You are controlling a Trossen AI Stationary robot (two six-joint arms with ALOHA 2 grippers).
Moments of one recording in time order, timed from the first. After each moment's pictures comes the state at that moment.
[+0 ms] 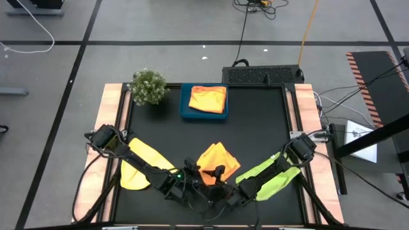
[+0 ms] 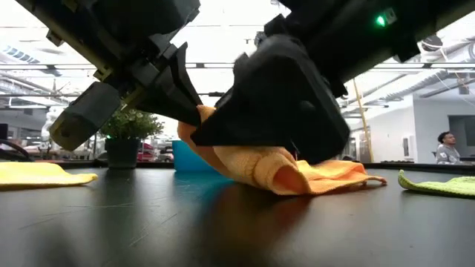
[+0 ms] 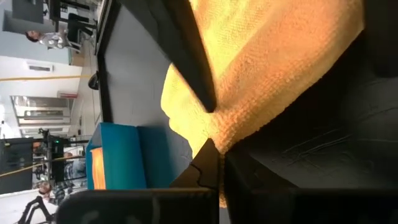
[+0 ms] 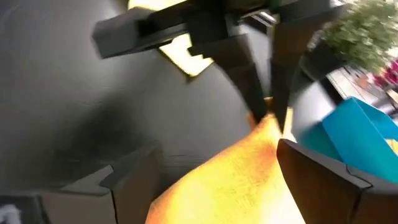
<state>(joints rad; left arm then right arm) -0.58 1.95 1.18 -0.34 -0.88 0.25 0.61 2.16 1.30 0.07 0.96 0.12</state>
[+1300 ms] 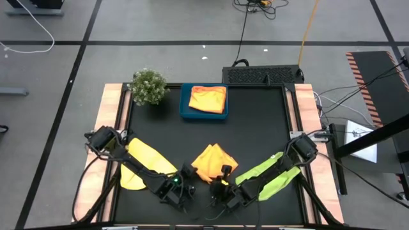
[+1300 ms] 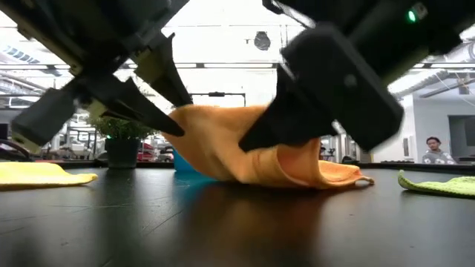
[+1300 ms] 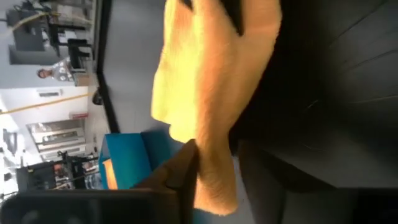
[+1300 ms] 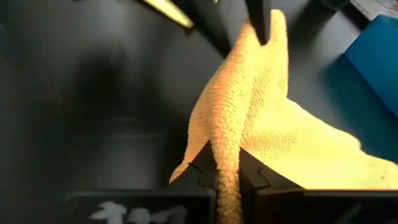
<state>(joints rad) -0.64 1.95 1.18 -0.41 -0.89 0.33 0.62 2.12 1.31 -0.21 0.88 0.52</state>
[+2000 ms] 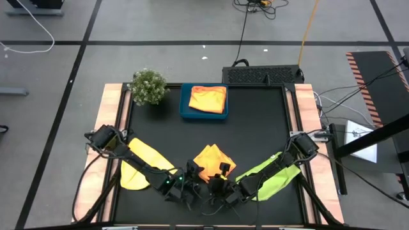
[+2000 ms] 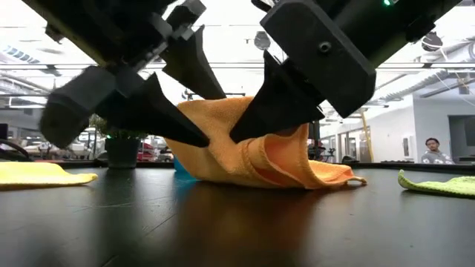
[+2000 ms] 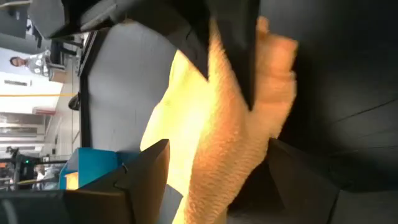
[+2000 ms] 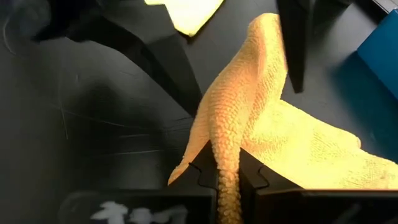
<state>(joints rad) -0.59 1.95 1.17 -0.21 -0.79 0.29 0.59 2.09 1.31 -0.20 0.81 0.51</state>
